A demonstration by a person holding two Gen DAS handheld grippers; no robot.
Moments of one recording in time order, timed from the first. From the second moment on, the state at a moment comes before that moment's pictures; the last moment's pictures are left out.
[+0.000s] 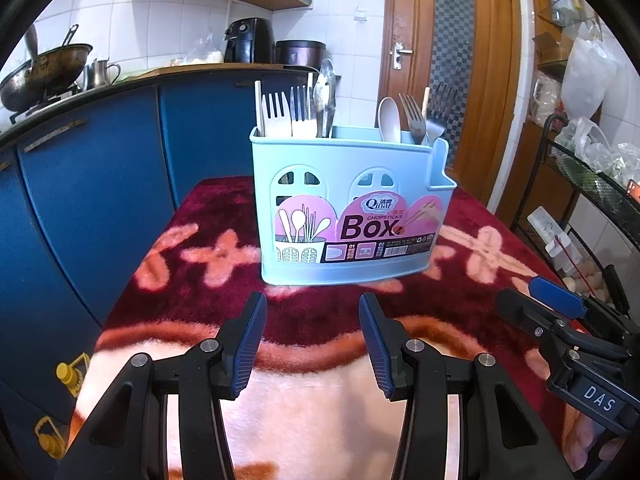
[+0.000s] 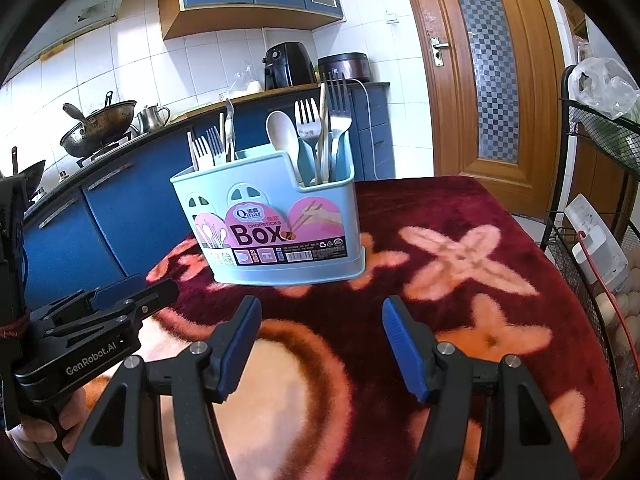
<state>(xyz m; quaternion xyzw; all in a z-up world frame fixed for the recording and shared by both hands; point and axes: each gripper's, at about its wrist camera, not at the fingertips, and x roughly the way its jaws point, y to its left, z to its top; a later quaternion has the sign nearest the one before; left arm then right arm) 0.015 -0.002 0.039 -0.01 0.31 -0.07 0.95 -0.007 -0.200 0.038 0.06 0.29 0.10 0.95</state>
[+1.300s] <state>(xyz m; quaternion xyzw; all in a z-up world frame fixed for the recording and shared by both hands) 0.014 -0.002 0.042 -0.01 0.31 -0.07 0.95 -0.008 -0.198 0.040 0.06 0.29 0.10 0.95</state>
